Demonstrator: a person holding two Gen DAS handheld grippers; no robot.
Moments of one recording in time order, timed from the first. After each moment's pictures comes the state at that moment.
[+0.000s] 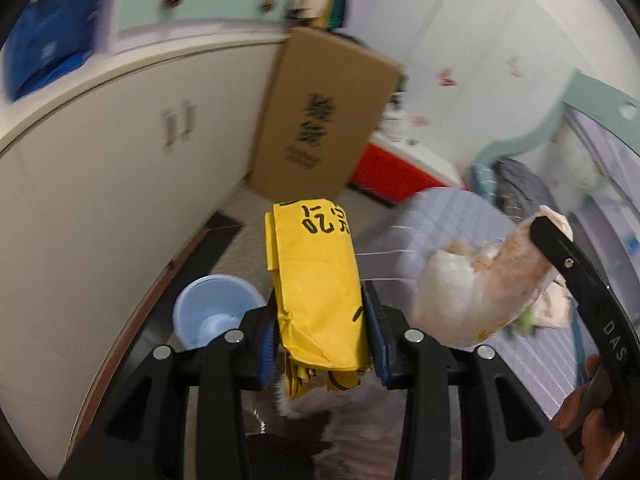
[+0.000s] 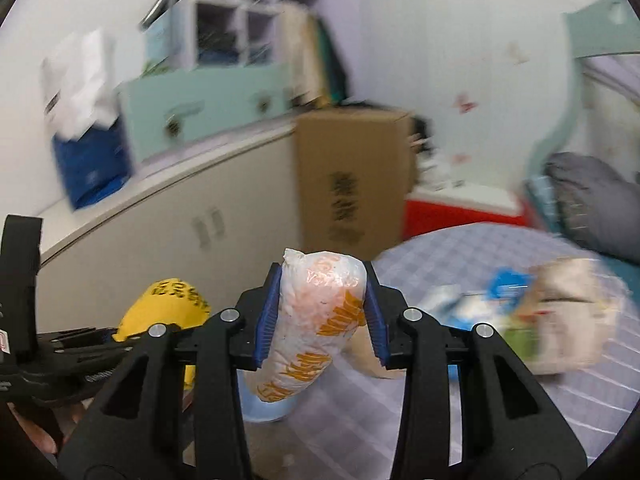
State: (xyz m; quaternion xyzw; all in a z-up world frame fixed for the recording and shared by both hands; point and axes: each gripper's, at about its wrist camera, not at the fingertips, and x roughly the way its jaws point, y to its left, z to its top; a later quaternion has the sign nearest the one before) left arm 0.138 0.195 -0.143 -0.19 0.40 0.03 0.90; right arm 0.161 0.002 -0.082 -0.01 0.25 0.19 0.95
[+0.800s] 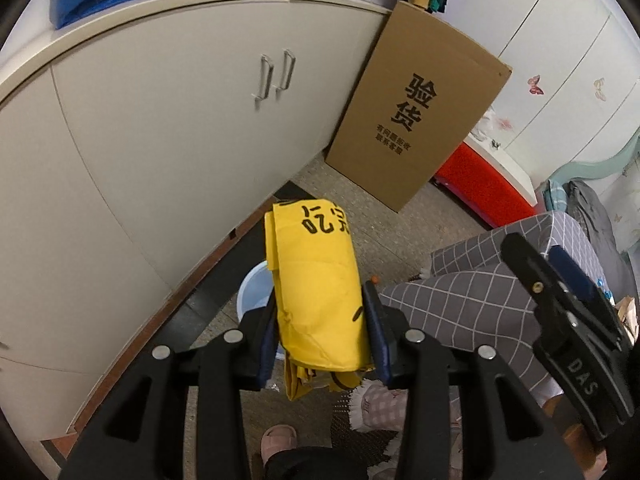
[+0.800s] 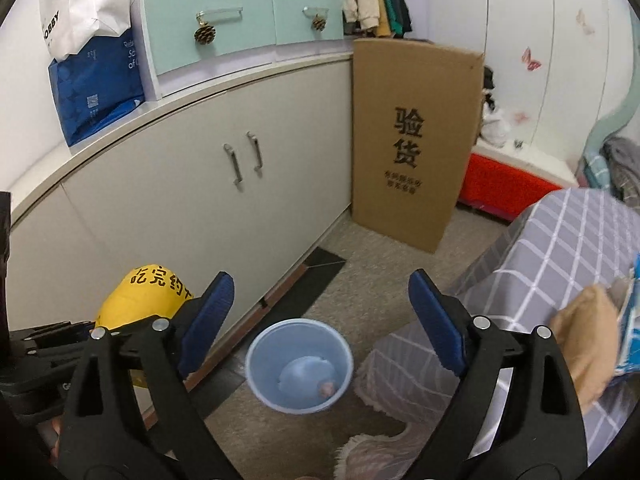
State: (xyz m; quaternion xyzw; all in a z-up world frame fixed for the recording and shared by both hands) left arm 0.176 0.295 -0.214 -0.22 0.45 0.12 0.86; right arm 0.231 0.136 -0.168 -0.05 0.32 0.23 0.92
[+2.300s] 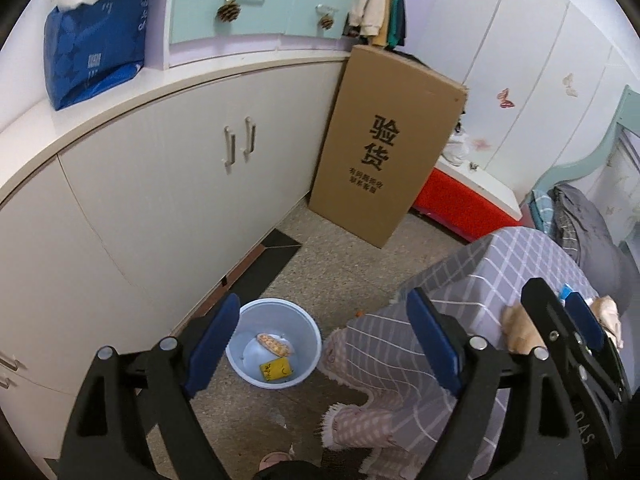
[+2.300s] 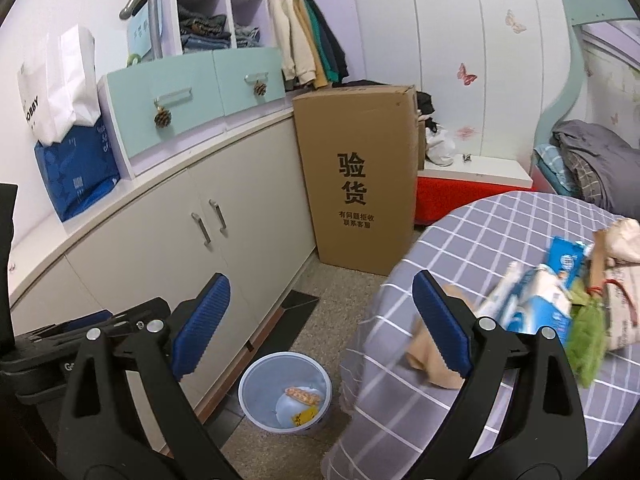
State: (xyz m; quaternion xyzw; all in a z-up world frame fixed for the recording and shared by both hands) left arm 0.164 0.217 -0.131 -0.17 0.38 0.12 0.90; right arm 0.190 0.039 -0.110 0.04 0.26 0.16 0.95
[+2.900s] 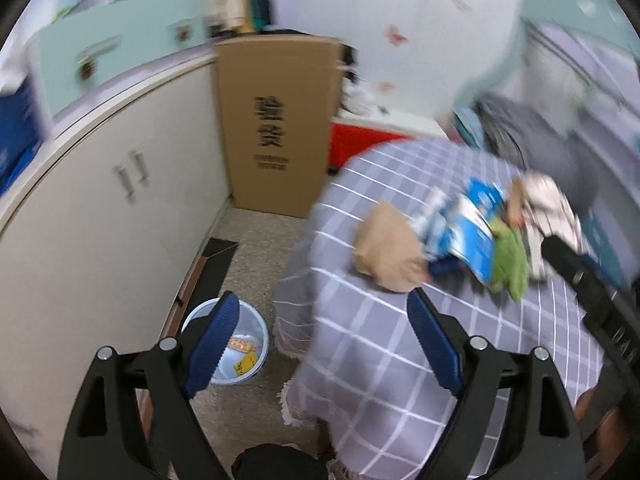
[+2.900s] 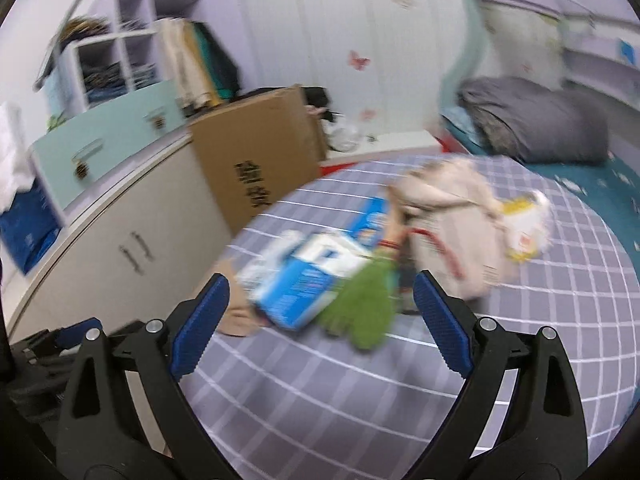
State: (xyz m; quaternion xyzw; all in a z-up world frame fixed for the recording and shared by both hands) left arm 0.170 0.049 -0.132 -0.02 0.41 -0.02 0.91; right arm 0.154 -0.151 -0.120 0.12 0.28 0.02 0.95
